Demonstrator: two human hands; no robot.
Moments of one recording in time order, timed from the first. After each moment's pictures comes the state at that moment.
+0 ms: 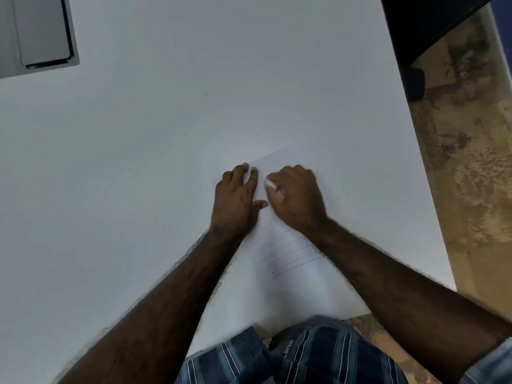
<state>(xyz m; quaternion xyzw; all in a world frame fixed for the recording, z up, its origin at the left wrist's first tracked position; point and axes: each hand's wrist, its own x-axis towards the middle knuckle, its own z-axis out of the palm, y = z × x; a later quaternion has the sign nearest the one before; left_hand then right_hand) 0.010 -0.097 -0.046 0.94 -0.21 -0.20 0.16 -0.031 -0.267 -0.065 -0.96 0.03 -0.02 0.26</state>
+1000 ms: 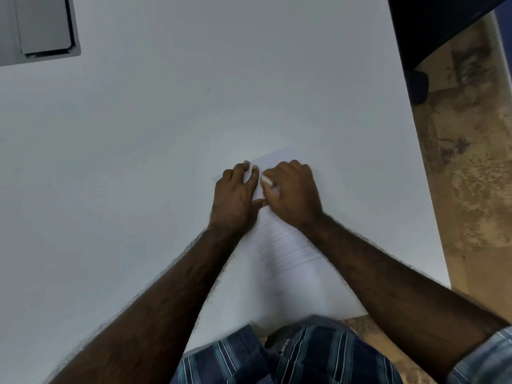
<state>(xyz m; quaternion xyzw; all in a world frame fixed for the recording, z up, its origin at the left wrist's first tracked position) 0.010 -0.095 -0.048 0.94 -0.21 -0.19 0.17 -0.020 -0.261 -0.063 -0.97 0.01 -0.02 0.24</state>
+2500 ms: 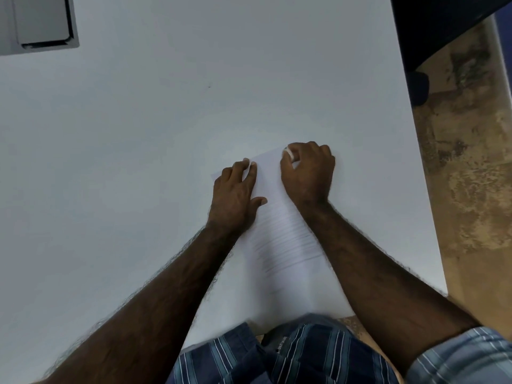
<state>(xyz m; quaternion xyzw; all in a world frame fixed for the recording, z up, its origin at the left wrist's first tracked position) 0.009 -0.094 -0.053 0.94 -0.20 -0.20 0.18 0.003 -0.275 -0.061 -0.95 0.22 -0.10 0.22</state>
